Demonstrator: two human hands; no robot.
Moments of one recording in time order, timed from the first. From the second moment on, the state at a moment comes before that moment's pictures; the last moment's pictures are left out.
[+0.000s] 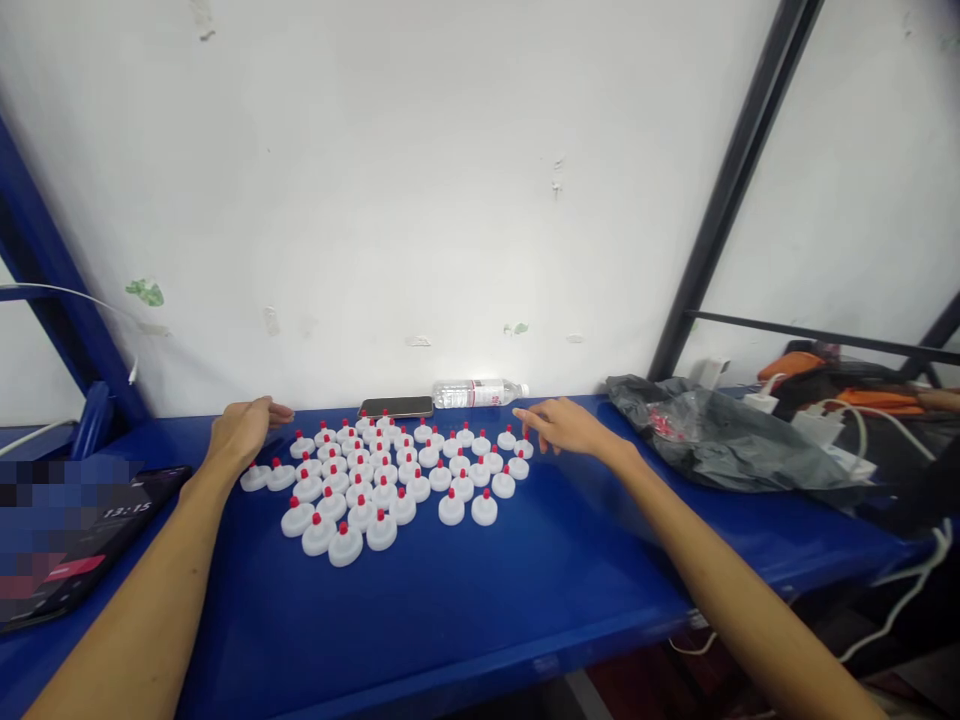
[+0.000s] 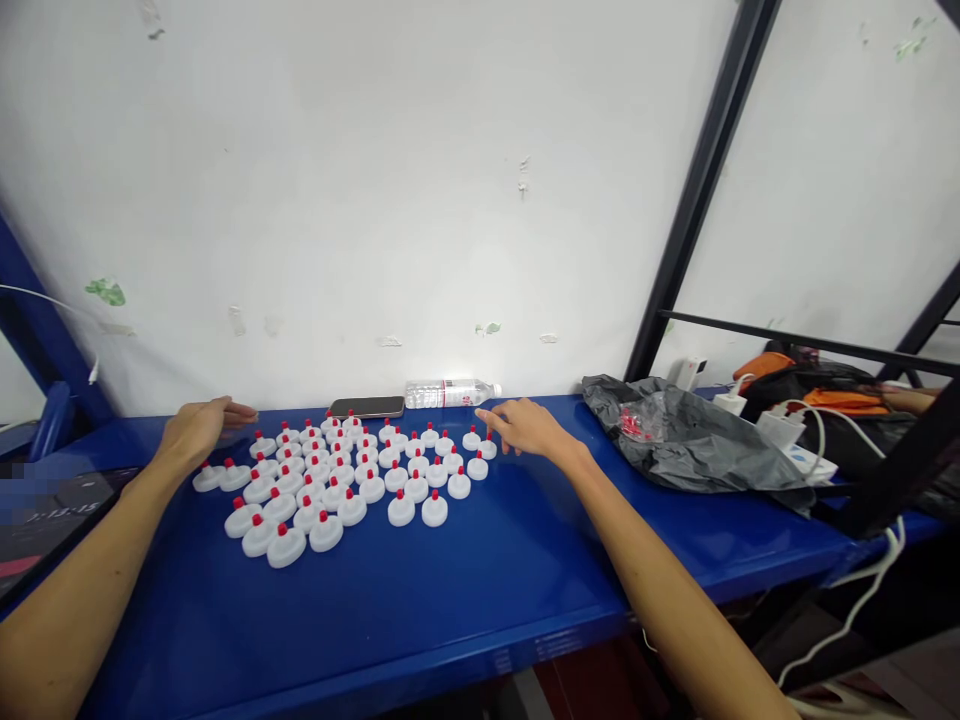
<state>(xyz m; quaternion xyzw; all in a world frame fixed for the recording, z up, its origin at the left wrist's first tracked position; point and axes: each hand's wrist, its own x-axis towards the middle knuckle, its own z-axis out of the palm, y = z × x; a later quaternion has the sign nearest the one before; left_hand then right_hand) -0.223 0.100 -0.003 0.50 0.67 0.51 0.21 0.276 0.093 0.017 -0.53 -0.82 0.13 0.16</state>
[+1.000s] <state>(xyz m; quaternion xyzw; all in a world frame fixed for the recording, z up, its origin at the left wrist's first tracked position) -0.212 0.097 -0.002 0.34 0.56 0.60 0.45 0.264 0.099 -0.003 -0.53 -0.82 0.11 0.18</state>
